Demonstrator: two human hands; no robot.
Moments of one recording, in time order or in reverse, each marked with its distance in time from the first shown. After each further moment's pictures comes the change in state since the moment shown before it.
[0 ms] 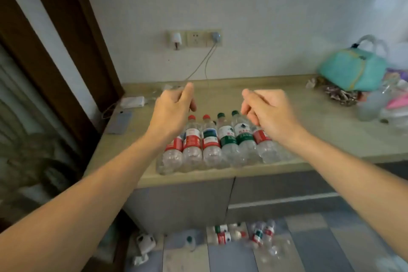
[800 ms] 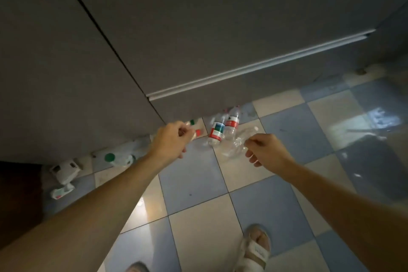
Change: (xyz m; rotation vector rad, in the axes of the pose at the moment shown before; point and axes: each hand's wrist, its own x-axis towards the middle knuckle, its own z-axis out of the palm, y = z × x) left_hand -0.300 -0.425 0.496 0.131 -0.694 -0.536; right_hand -0.343 0.660 0.002 -0.150 -0.175 1.016
